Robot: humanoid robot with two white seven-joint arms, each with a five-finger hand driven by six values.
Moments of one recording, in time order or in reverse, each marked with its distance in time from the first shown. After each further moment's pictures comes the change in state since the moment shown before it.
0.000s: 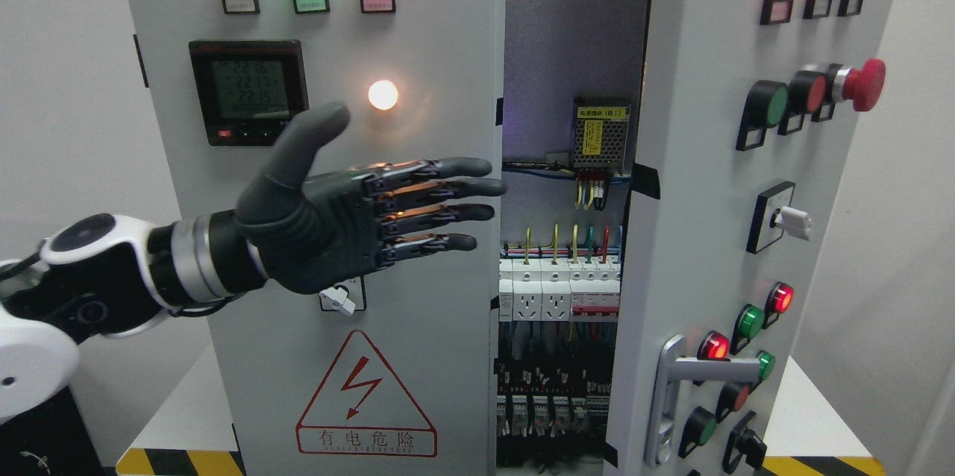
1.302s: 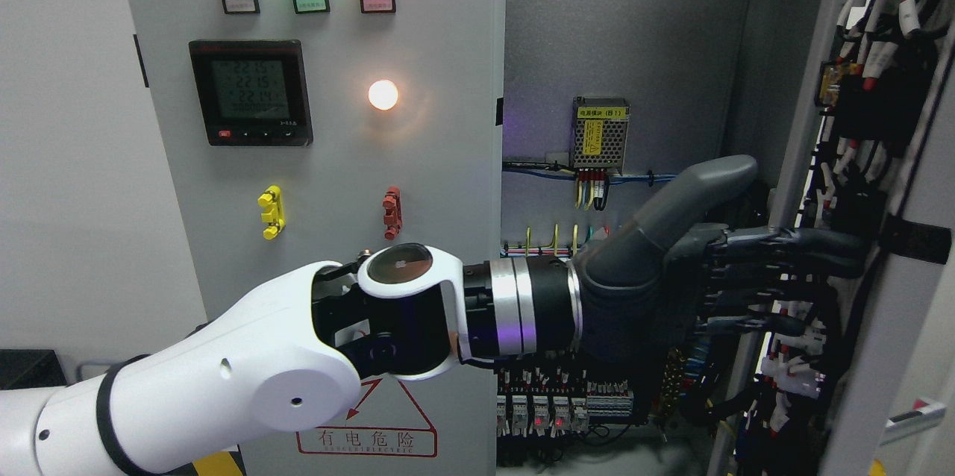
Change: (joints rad) left arm -0.104 -0.471 -0.107 -0.021 0.000 0.012 0.368; right arm 0.000 0.000 0.000 -0.001 0.000 0.000 0.000
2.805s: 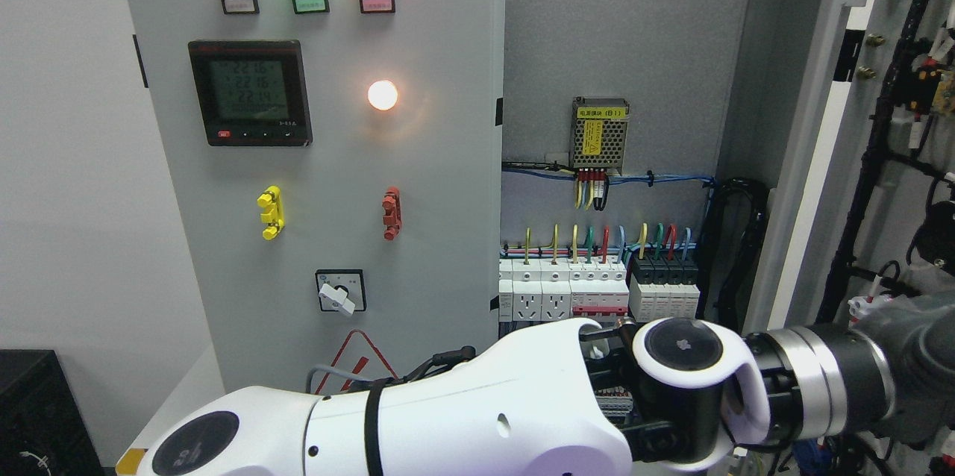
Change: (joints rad) left arm -0.035 -0.438 -0.109 0.279 -0.056 -0.129 0.153; right arm -0.002 -0.001 0.001 -0.004 0.000 0.000 0.002
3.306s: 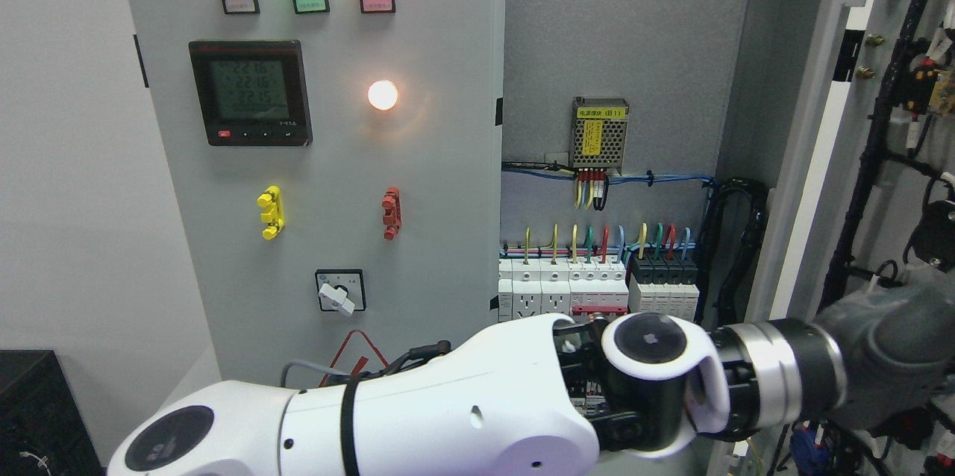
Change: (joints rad) left arm 0.025 0.178 -0.034 -0.095 0.006 -0.003 -0.039; right arm 0.006 0.000 0.003 -0.032 0.000 0.000 0.002
